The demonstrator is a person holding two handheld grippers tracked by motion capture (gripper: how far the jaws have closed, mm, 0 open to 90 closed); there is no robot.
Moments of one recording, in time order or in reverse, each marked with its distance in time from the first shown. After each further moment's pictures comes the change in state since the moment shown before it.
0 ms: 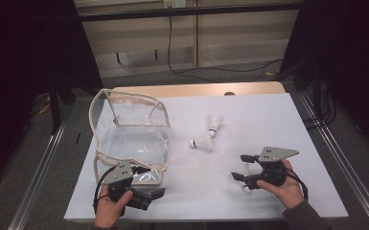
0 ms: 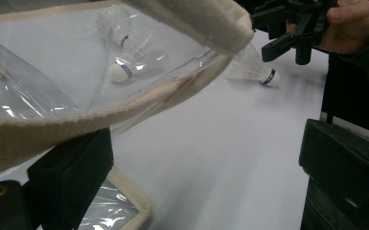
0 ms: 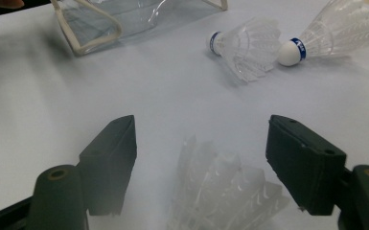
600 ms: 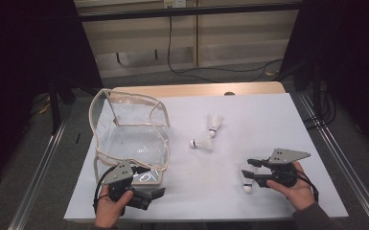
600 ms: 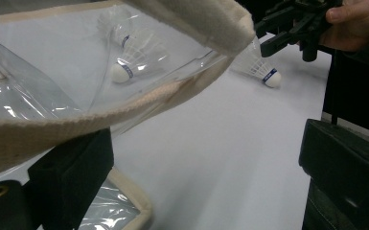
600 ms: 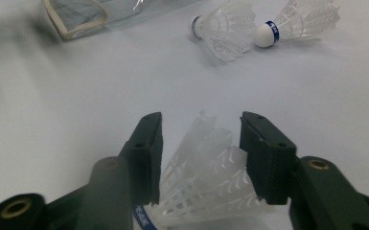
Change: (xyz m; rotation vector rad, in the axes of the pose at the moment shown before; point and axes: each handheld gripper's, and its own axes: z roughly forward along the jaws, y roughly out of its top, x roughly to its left) left arm 0.000 0.000 0.000 0.002 0.002 0.006; right arm -0.010 -0.012 -0.022 0.020 -0.033 -0.006
